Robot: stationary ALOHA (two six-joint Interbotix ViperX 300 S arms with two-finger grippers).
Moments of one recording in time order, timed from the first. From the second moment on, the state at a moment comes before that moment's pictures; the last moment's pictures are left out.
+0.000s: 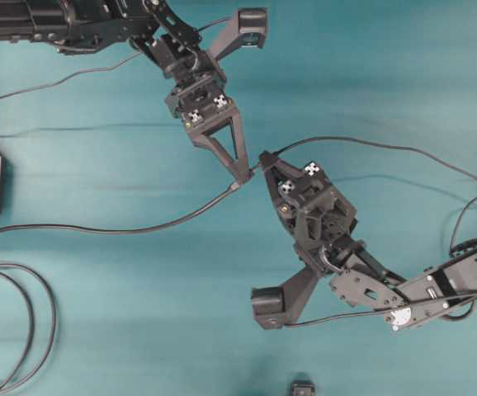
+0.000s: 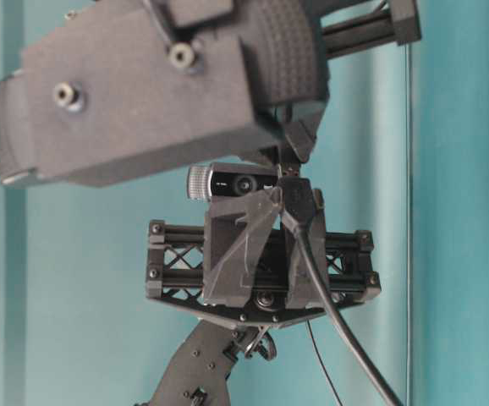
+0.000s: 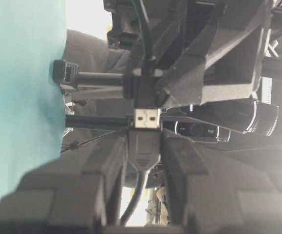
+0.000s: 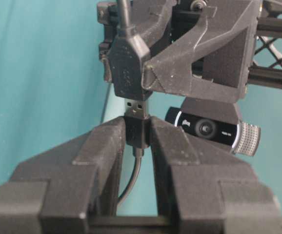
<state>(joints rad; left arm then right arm) 0.42 0.32 0.32 -1.51 1.34 0.69 0.50 0.17 0.40 -1.41 1.19 0.54</state>
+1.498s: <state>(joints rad) 0.39 0.33 0.27 -1.46 1.36 0.69 0.53 0.17 0.38 -1.39 1.16 0.51</state>
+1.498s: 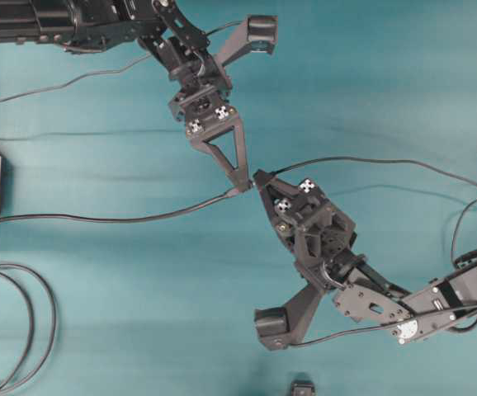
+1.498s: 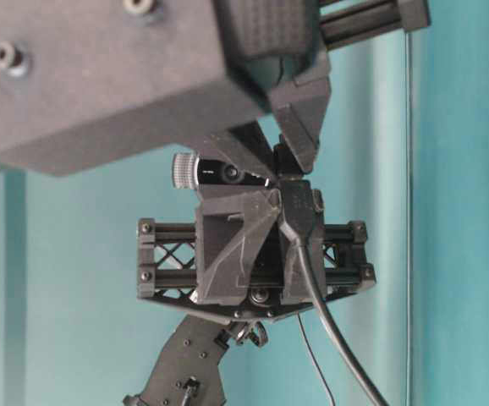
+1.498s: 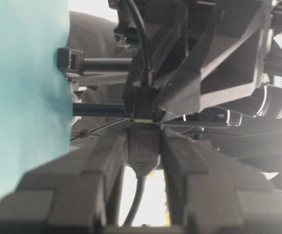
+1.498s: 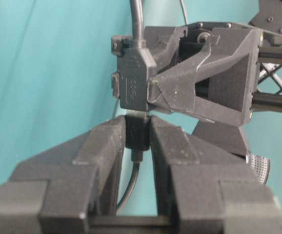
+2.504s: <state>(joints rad) 0.39 0.35 0.24 -1.45 1.35 0.69 0.53 0.17 0.38 -1.35 1.18 0.61</state>
